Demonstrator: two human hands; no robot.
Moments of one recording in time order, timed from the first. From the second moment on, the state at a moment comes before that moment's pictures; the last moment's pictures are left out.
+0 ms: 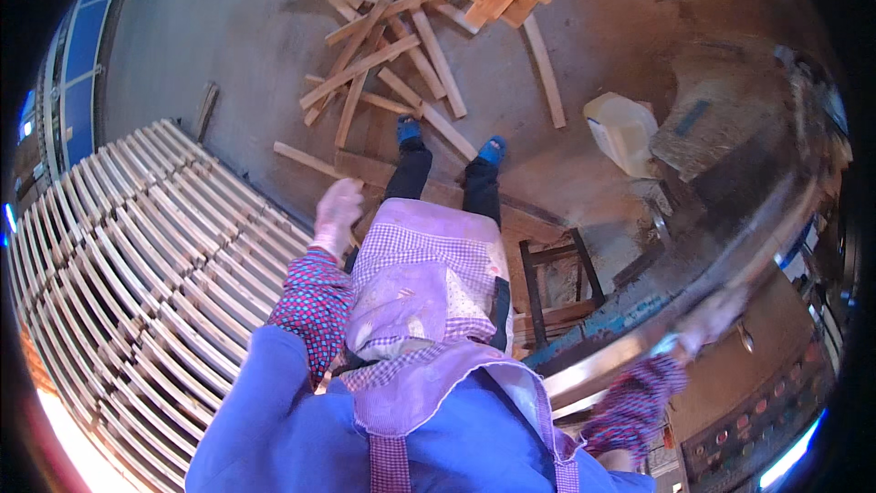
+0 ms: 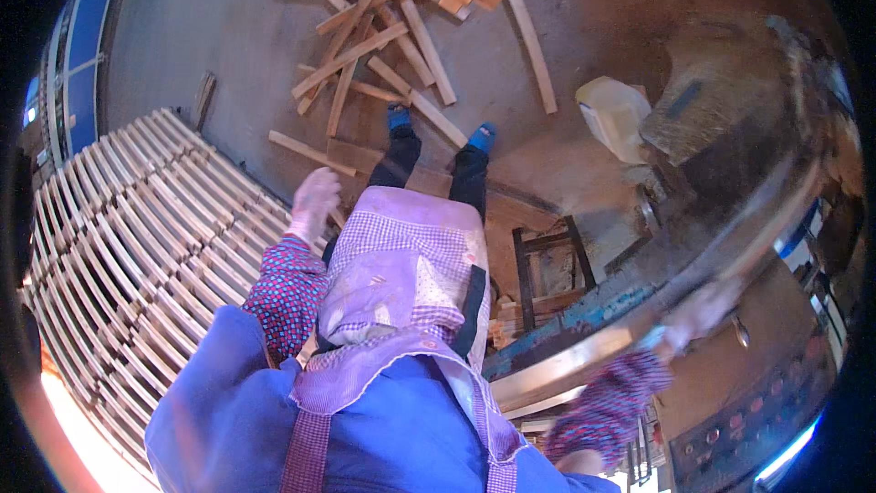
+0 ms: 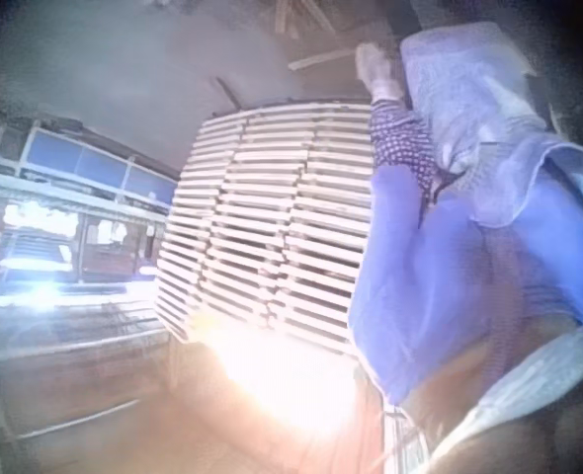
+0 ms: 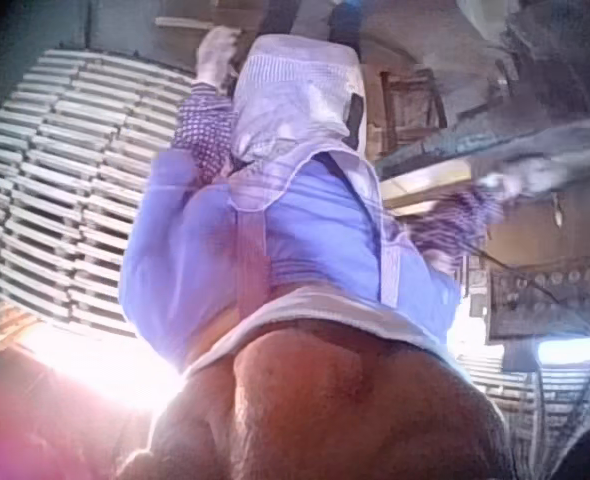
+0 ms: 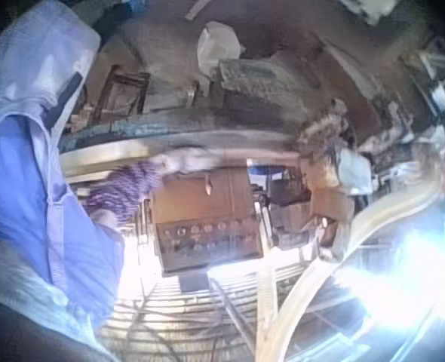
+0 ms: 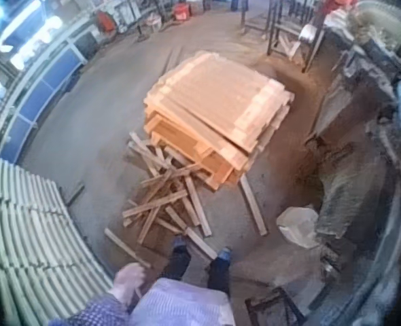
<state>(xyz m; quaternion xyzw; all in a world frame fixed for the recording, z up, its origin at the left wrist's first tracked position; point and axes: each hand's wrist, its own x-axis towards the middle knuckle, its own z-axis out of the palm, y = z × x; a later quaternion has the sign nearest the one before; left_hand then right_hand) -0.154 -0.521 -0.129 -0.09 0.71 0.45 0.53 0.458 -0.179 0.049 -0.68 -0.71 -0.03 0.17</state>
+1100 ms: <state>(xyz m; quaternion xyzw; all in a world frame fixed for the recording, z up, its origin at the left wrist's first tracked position) -0.410 -0.852 -0.778 -0.27 0.87 0.18 0.37 -0.032 -0.409 -0.698 -0.49 -0.77 0.18 -0.36</state>
